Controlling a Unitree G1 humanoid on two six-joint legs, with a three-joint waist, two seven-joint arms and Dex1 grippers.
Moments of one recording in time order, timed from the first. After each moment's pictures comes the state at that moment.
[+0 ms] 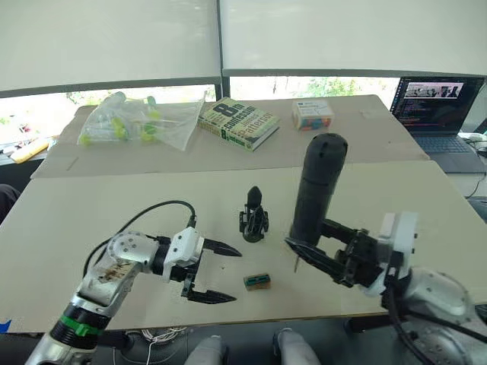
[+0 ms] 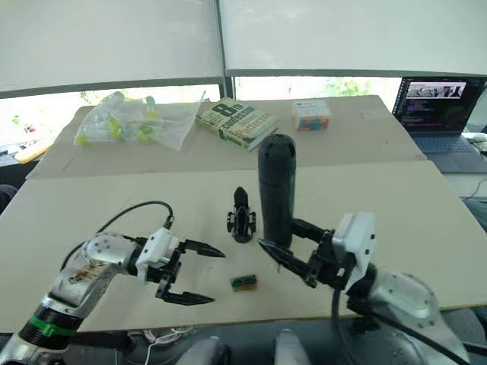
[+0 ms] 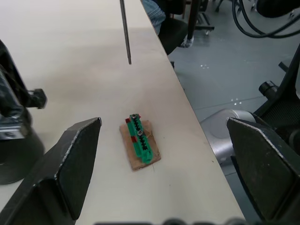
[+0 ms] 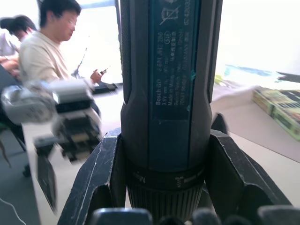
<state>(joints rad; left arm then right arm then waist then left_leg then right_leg) -0.26 0.65 -0.22 -0.16 -0.40 0.13 -1.38 0.06 -0.39 -0.20 -0.89 0.59 0.57 0.78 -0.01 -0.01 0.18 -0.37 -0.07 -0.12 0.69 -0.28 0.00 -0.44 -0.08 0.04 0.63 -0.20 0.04</state>
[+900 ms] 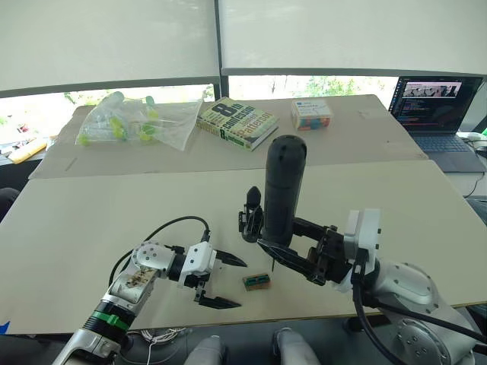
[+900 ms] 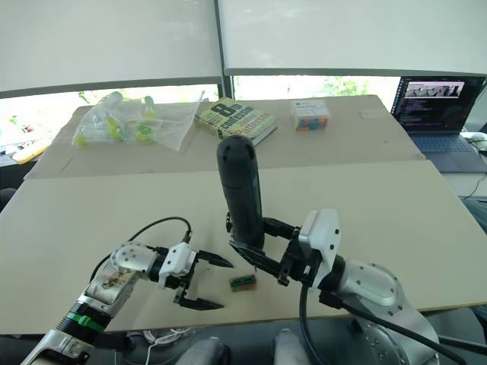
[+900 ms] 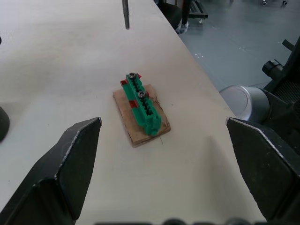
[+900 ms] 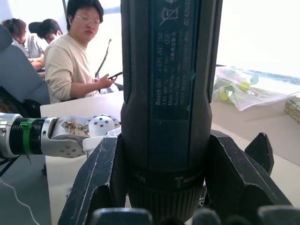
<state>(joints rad) -0.30 0.54 -0.29 0.12 -0.27 -0.09 -1.42 -0.02 -0.46 -0.01 -0.85 0.61 0.53 0.67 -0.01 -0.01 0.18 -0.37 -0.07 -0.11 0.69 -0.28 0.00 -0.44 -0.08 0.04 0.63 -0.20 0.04</state>
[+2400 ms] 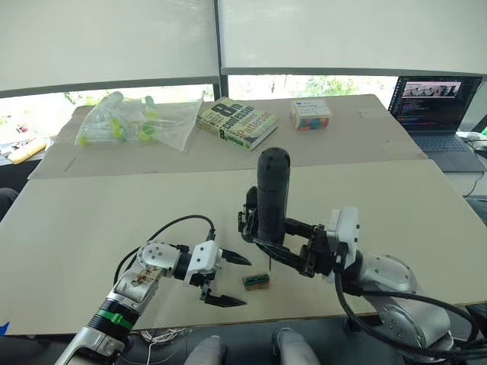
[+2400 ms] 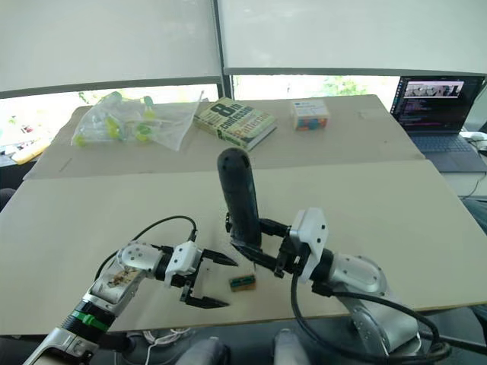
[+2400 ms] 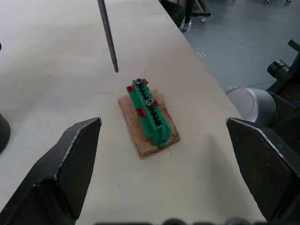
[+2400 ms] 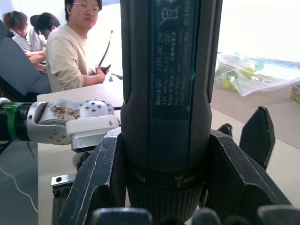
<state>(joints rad) -0.31 0.53 -0.31 0.10 -0.26 -0.05 -1.39 -0.07 -0.47 0.07 -0.64 0.55 0.38 0.73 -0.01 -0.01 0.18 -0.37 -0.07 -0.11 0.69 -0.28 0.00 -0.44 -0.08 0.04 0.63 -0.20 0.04</state>
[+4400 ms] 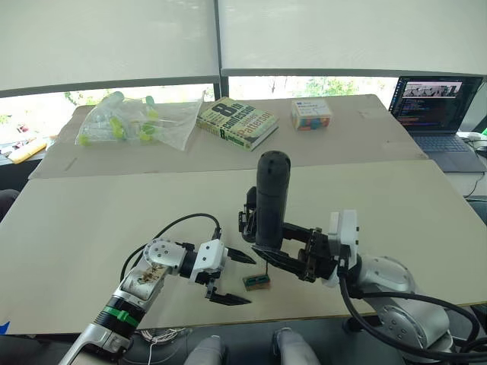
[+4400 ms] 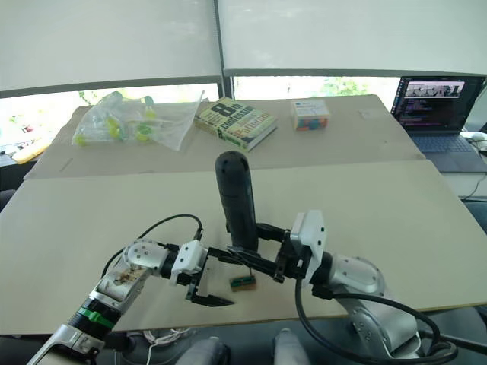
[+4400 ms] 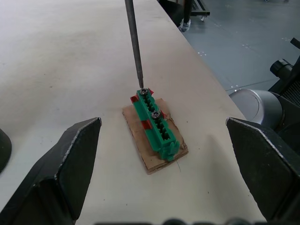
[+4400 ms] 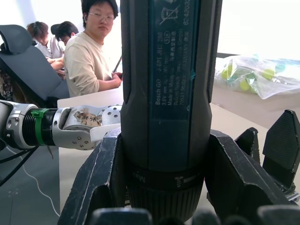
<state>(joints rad) -0.34 0.50 -0.33 0.11 -0.23 -0.06 -1.38 -0.06 -0.49 0.09 -0.65 0.61 0.38 0.76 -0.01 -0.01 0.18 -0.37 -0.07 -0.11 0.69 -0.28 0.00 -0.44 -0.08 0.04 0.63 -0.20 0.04</state>
